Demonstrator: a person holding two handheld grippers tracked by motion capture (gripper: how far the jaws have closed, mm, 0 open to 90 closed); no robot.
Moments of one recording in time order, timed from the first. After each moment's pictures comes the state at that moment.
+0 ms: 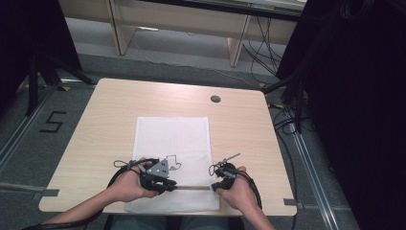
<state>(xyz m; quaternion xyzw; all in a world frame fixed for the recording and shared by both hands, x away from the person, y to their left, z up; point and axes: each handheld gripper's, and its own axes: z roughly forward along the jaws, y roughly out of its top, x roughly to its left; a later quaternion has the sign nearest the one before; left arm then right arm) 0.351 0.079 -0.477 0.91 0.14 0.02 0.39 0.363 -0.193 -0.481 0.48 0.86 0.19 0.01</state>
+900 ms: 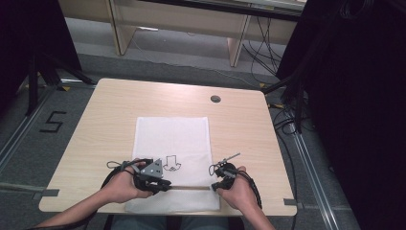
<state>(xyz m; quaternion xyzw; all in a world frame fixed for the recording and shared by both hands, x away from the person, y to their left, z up) 0.349 0.096 -0.477 0.91 0.15 0.02 0.39 0.364 -0.193 -0.481 0.48 0.86 0.19 0.01</state>
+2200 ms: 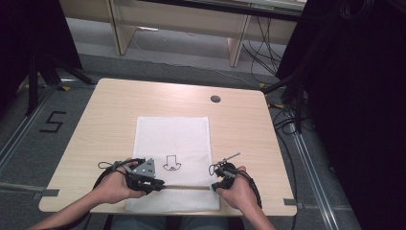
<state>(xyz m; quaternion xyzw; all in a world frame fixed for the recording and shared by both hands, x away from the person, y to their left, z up) 0.347 0.115 -0.476 0.91 0.16 0.03 0.39 0.366 -0.194 -0.482 0.46 0.86 0.19 0.01</state>
